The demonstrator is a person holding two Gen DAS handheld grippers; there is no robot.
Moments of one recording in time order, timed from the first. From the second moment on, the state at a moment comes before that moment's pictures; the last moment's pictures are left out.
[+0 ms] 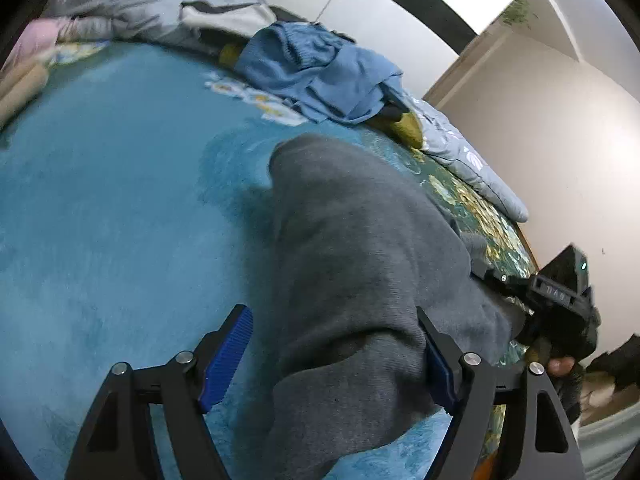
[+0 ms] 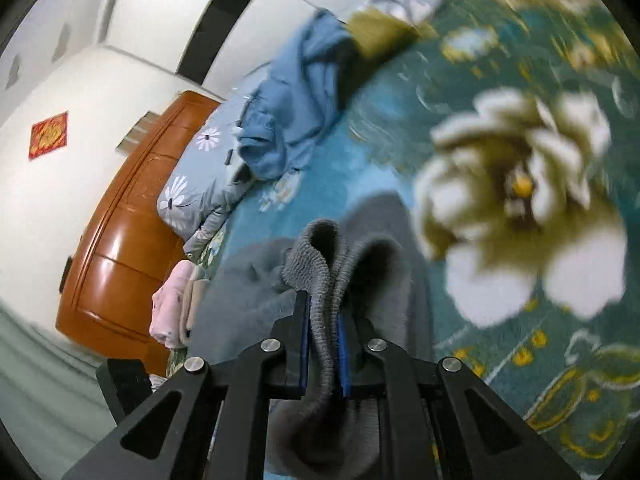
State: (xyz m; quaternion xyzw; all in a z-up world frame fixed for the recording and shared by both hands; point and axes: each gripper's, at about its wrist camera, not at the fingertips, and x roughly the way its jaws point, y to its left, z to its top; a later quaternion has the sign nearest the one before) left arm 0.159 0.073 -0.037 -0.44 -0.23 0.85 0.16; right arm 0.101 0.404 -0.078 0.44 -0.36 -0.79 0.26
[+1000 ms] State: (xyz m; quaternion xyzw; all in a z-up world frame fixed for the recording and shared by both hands) left arm 0.156 0.119 -0.002 -0.37 -0.12 0.89 0.25; right arm 0.158 0.371 -0.058 0.42 -0.20 -0.85 0.25
